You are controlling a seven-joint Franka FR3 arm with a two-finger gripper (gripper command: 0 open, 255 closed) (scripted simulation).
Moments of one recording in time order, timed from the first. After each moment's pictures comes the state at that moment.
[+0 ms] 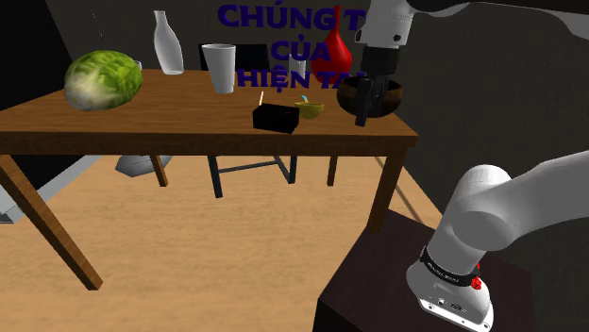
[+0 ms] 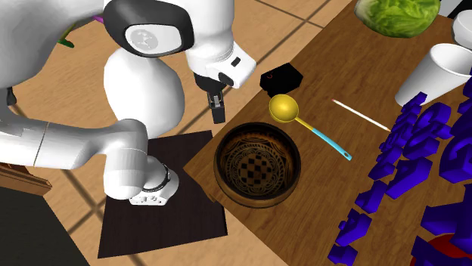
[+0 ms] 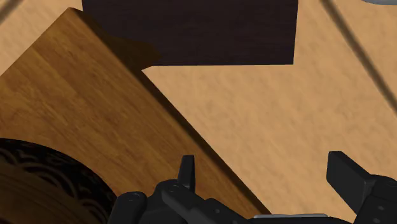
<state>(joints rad) 0.00 -0.79 0.05 -2.27 0.10 1.46 0.00</state>
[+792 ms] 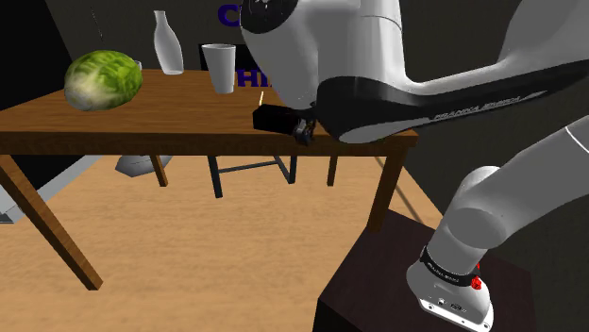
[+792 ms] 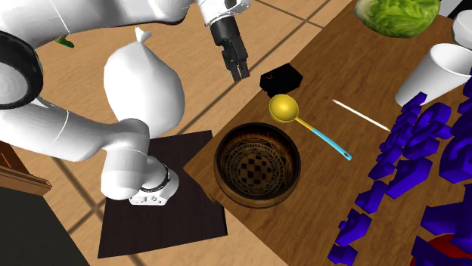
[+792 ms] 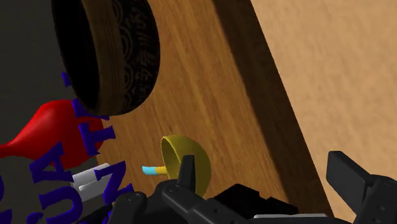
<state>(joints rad) -0.10 -0.47 0.73 -2.11 -0.53 1.52 0.33</state>
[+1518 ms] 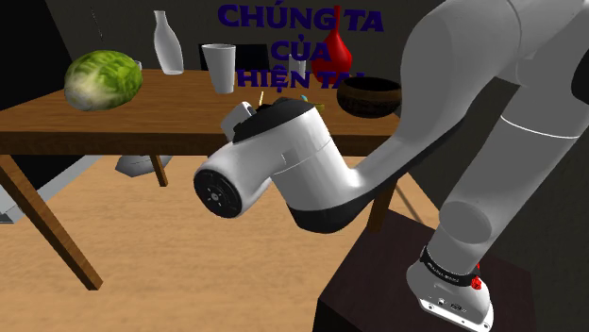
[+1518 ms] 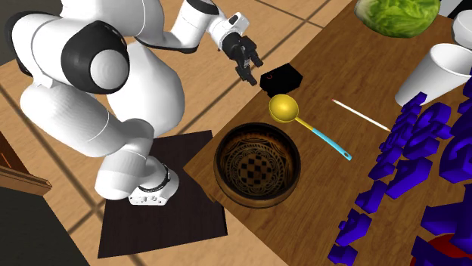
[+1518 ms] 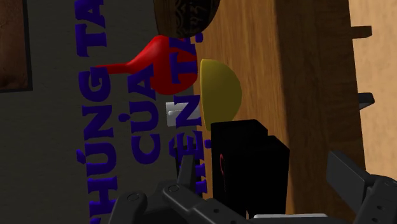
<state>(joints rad) -0.29 -0.02 1.20 -2.09 -1.14 1.23 0.63</state>
